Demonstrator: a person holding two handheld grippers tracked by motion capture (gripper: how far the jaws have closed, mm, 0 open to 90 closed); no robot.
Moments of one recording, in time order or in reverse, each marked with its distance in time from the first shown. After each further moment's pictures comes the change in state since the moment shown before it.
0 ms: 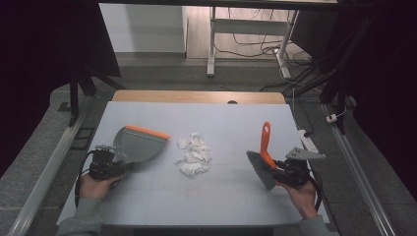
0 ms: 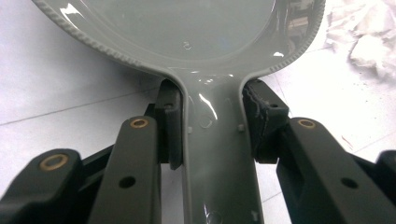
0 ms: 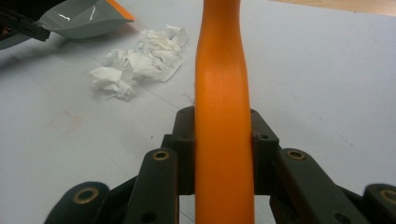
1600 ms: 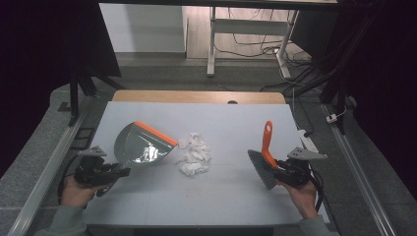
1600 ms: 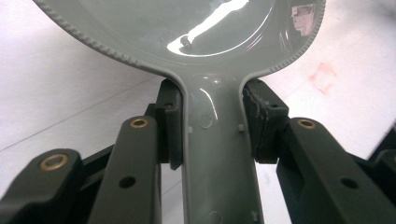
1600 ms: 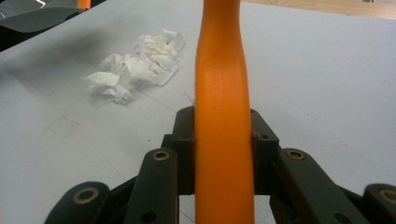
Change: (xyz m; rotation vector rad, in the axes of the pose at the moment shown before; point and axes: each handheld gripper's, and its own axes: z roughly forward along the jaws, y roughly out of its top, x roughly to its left) left arm -0.013 -0.008 -0.049 -0.037 -0.176 0.229; right arm -0.002 0.000 -0.002 -0.015 -0.012 0.010
